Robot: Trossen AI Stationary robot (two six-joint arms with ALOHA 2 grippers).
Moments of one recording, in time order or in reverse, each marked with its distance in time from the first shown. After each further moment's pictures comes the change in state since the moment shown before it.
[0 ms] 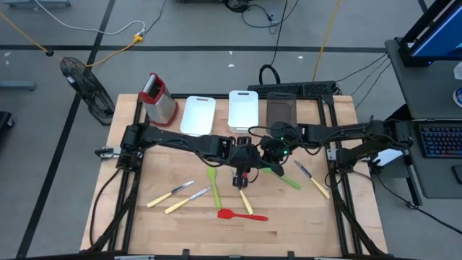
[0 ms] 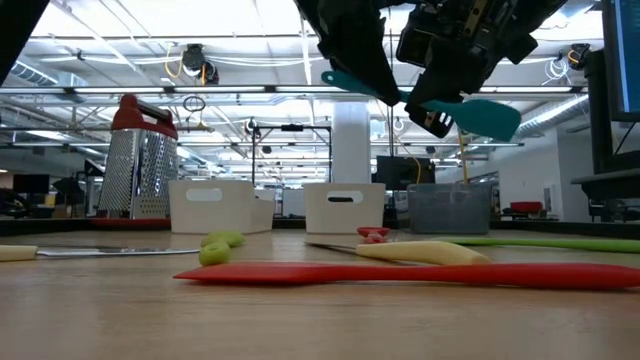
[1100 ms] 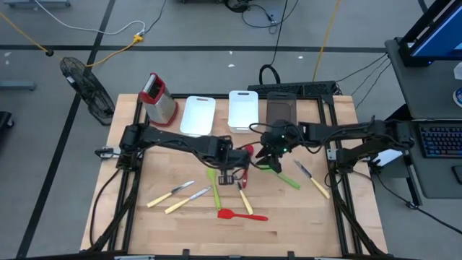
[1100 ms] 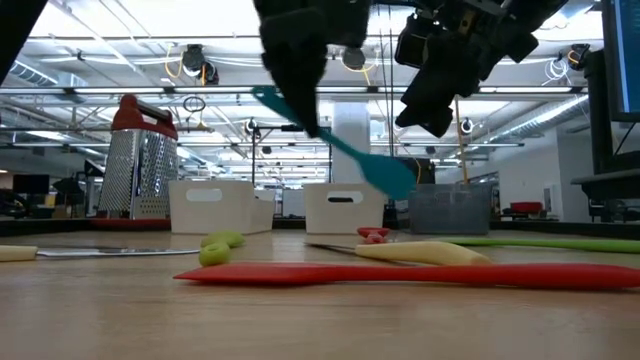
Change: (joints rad) left arm -0.009 -0.009 0.000 -0.430 -0.106 -0.247; right arm -0.021 -0.018 0.000 -0.009 0.093 -0.024
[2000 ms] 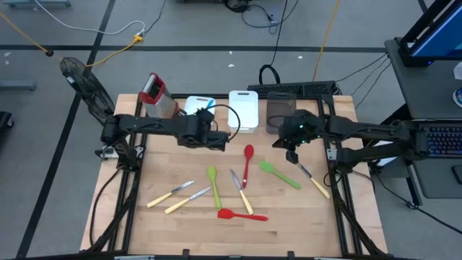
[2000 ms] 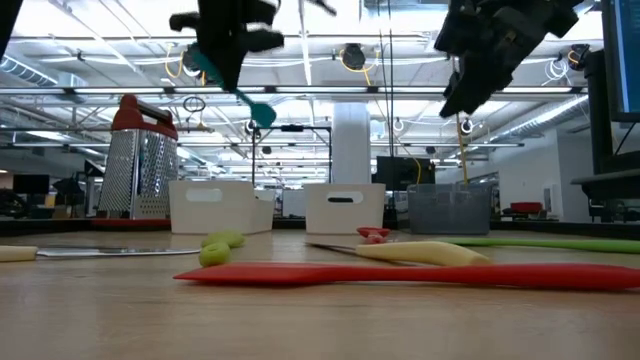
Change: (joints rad) left arm 0.108 -0.215 -0.076 -0.459 -0.483 -0.854; right arm -0.109 -0.268 -0.002 -0.339 0.156 -0.311
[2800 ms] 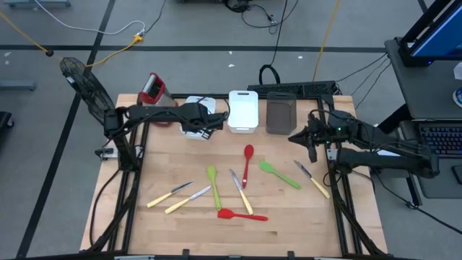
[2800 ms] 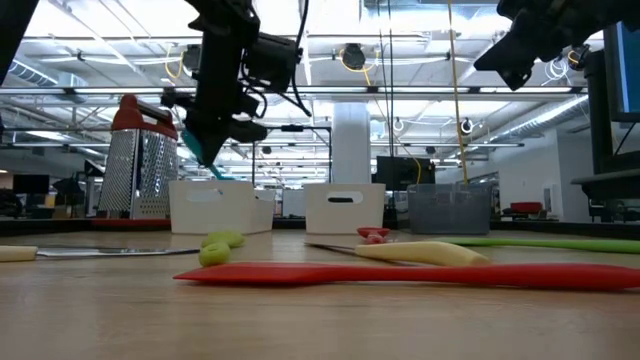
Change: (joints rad) left arm 0.276 0.004 -0.327 0.270 0.213 0.108; right arm -0.056 -0.475 -0.177 0.058 0.013 0.156
